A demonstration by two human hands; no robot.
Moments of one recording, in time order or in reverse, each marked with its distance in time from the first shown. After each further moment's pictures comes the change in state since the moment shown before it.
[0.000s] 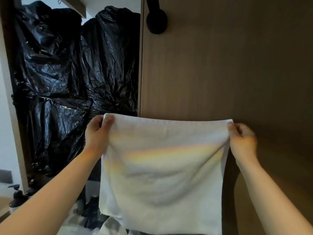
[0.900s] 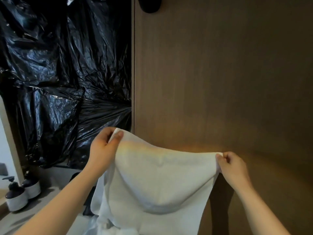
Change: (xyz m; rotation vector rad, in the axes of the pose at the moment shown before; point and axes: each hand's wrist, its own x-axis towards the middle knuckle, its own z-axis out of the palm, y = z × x) left_hand -0.068 -0.019 0.007 0.196 -0.182 -0.016; right_hand -0.068 0.083 -0.019 -0.436 -0.202 0.116
